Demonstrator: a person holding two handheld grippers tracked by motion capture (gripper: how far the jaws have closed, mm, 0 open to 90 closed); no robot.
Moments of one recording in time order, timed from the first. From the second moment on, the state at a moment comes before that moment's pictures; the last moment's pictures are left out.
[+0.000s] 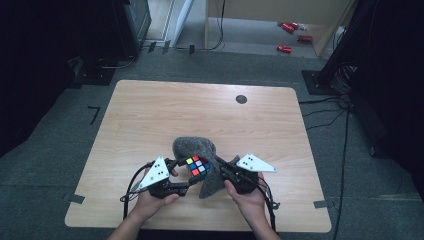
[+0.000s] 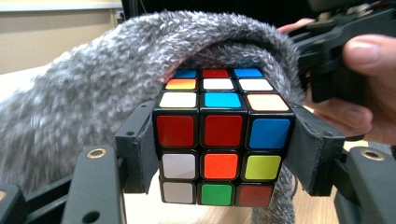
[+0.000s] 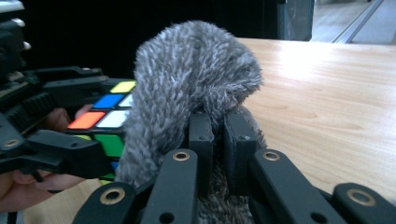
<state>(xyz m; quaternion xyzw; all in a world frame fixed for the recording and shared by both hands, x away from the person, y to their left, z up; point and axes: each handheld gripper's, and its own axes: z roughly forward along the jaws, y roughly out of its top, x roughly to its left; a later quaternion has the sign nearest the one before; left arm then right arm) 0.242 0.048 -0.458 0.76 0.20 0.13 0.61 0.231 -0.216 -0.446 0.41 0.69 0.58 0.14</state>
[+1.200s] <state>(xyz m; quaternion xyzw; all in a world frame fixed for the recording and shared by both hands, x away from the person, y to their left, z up) 0.245 0.057 -0.451 0.73 0.22 0.11 0.64 0.233 -0.212 -0.456 0.41 0.71 0.56 0.12</state>
